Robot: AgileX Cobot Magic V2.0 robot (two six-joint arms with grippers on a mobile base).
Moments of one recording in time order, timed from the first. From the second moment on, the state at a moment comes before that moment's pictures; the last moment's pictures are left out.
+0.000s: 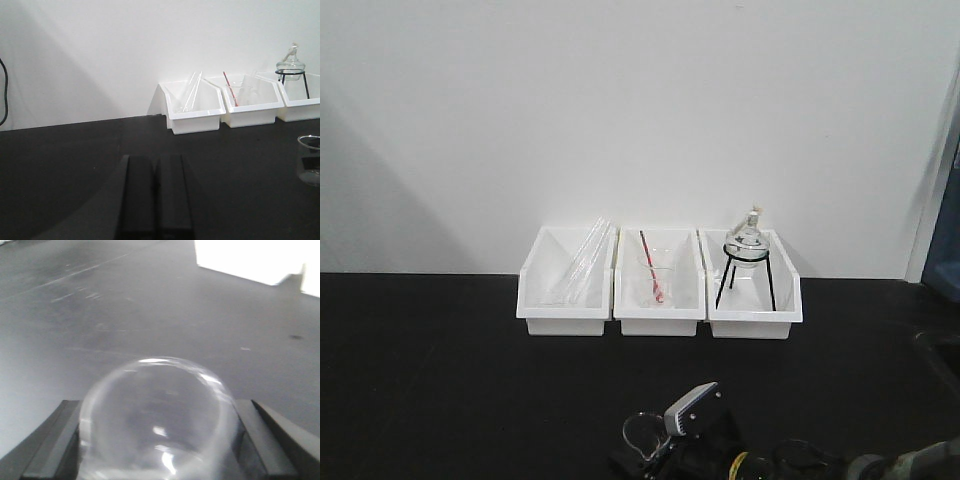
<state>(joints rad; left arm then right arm) -0.13 -0.01 0.03 -0.03 0.01 0.09 0.38 2.17 -1.01 -0.65 -0.82 0.36</state>
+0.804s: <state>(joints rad) -0.13 -0.01 0.03 -0.03 0.01 0.09 0.40 2.12 -1.03 -0.75 -0.75 0.49</state>
